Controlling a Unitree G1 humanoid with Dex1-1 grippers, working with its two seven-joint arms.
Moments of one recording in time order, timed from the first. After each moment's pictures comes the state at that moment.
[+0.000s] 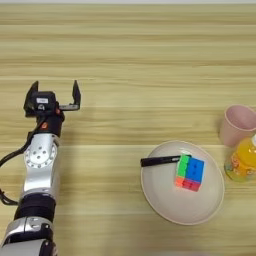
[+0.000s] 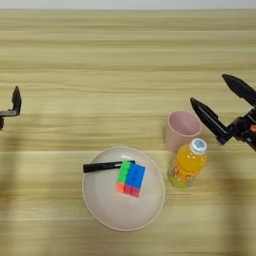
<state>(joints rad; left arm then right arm) -0.27 0.17 0.19 0.54 -0.08 -0.49 -0.07 -0.04 -0.57 -0.39 0.06 0.65 -0.07 1.06</state>
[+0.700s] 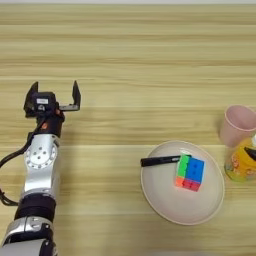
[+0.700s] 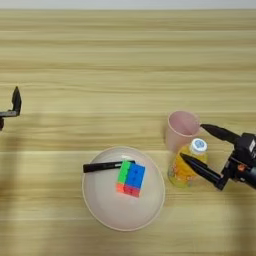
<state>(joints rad) -0.27 0.17 0.19 0.55 -0.08 -0.50 -0.07 0.07 -0.62 -0.27 0.23 0.47 -0.16 1.26</state>
